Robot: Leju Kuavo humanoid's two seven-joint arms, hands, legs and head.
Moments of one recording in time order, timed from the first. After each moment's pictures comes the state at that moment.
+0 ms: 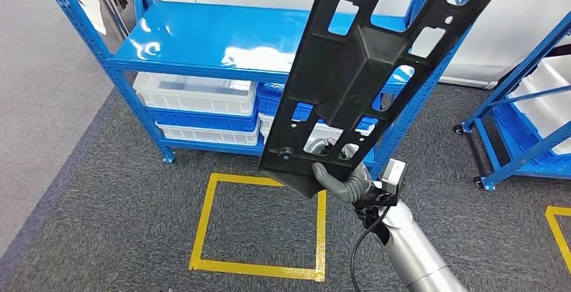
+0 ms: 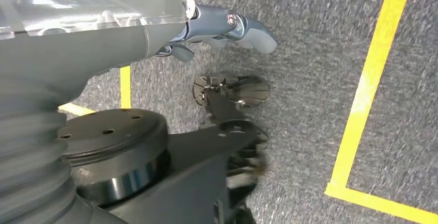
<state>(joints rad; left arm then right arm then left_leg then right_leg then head) -0.18 -0.16 1.26 -0.20 -1.24 -0.01 -0.20 -0.34 -0.12 0.34 -1.31 -0.09 0.47 -0.57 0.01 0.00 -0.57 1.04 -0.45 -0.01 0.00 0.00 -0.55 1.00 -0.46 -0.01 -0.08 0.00</state>
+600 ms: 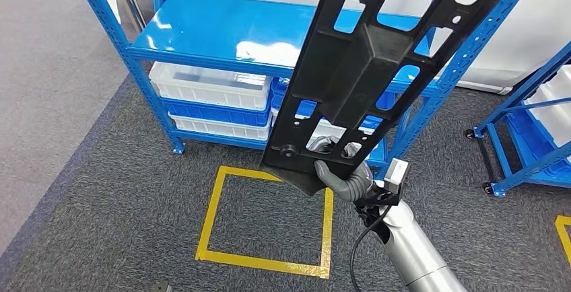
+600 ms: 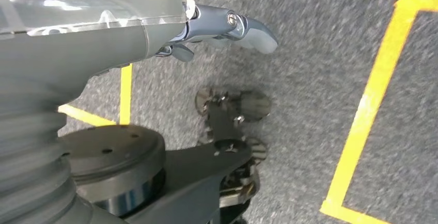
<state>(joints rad) -0.18 -0.16 1.25 -0.20 -1.24 -0.01 -0.20 -0.34 -0.12 0.32 -1.31 -0.07 0.47 -0.58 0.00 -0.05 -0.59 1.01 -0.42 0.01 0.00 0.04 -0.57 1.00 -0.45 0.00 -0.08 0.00</state>
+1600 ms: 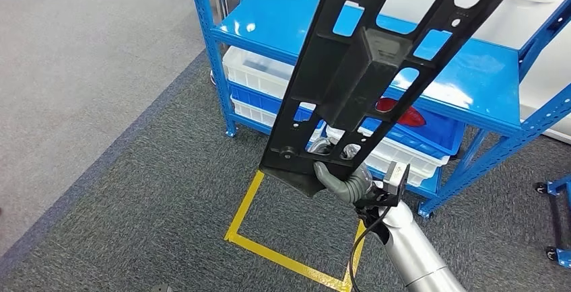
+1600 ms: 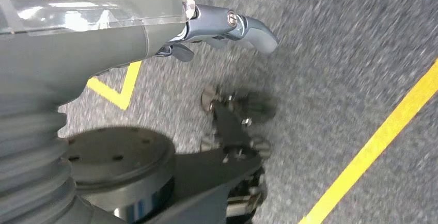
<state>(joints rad) -0.18 -0.17 1.25 -0.20 -1.24 0.00 -0.20 -0.34 -0.12 0.32 -1.31 -0.06 0.47 -0.58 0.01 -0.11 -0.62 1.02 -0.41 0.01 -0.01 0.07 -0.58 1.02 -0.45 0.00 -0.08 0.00</state>
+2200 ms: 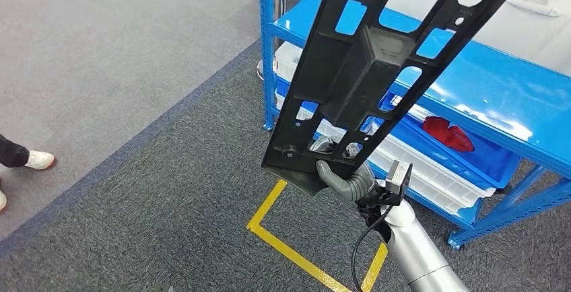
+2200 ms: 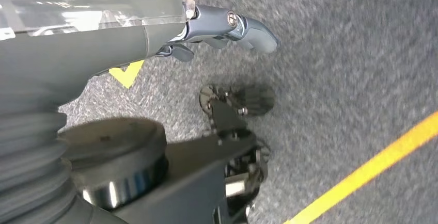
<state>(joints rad) -0.18 -0.16 1.25 -0.20 -1.25 0.00 -0.20 -0.34 -0.12 0.32 -1.31 -0.06 0.47 -0.59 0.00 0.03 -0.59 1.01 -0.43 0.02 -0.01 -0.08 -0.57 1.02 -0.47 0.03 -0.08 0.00</state>
